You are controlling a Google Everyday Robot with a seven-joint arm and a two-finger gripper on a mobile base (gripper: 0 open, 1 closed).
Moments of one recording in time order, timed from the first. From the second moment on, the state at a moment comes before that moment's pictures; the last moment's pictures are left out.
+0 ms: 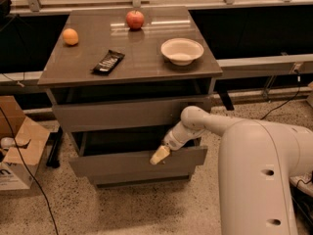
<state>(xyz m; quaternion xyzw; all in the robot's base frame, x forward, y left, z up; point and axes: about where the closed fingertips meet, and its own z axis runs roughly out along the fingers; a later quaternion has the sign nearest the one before) 0.665 -0.033 0.436 -0.49 0.83 0.23 0.17</state>
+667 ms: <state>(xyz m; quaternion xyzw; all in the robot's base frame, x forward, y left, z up) 0.644 -0.032 0.423 -0.53 0.82 0.21 0.10</state>
